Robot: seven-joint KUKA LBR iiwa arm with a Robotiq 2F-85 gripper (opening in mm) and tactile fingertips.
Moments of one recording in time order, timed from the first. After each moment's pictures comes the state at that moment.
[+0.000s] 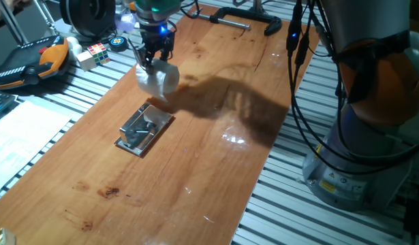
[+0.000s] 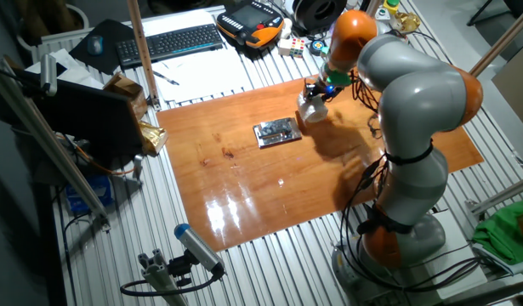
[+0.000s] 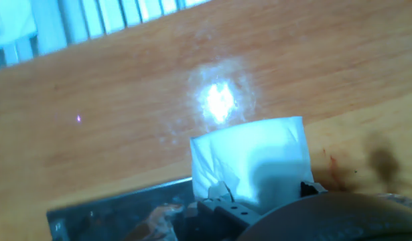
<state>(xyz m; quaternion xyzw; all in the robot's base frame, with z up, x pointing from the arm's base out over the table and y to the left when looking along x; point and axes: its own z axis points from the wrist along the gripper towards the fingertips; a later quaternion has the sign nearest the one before) 0.603 -0.048 0.145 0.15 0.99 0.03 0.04</state>
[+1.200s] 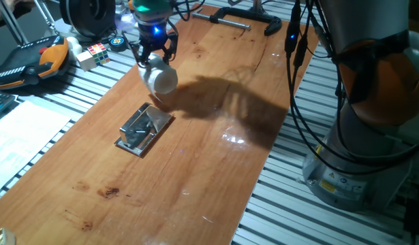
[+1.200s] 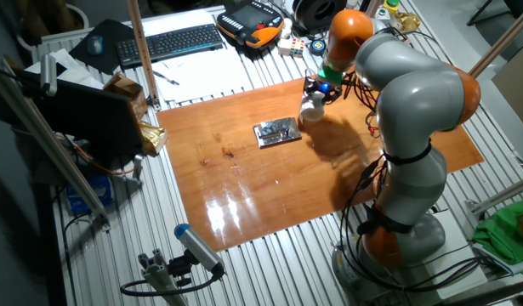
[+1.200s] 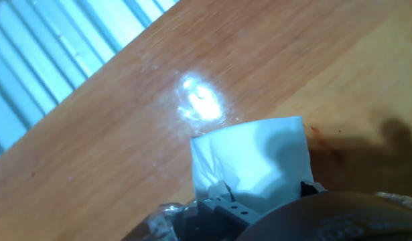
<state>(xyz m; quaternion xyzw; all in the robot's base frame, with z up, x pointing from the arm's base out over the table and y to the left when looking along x) 0.604 -0.051 0.148 0.35 0.93 0.02 0.03</state>
